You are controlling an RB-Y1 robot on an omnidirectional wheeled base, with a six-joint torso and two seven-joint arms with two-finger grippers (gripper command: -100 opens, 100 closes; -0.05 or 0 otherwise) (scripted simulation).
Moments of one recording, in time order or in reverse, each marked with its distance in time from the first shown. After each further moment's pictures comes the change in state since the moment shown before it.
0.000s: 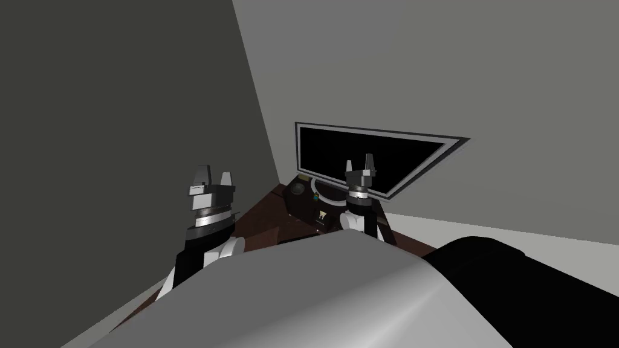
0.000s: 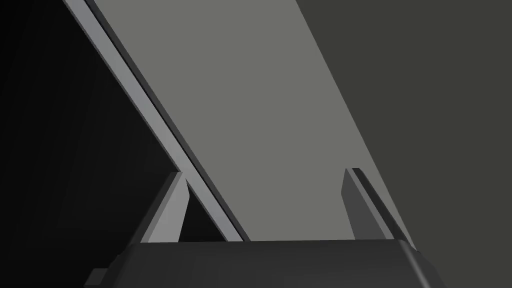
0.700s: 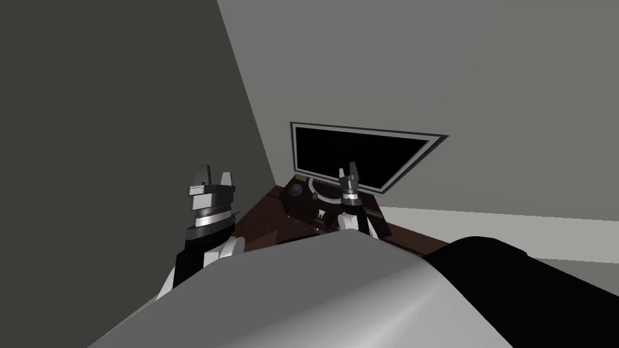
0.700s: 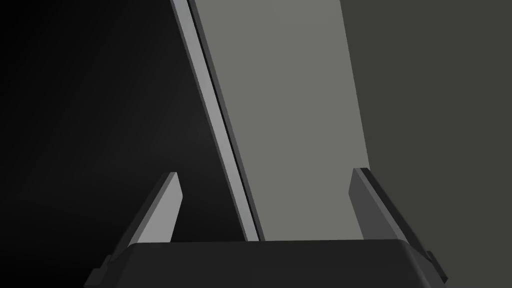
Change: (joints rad) left arm 0.000 0.000 0.000 0.000 0.000 0.000 0.000; right arm -0.028 -0.070 0.002 0.180 0.006 -0.022 0.141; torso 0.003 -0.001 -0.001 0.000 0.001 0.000
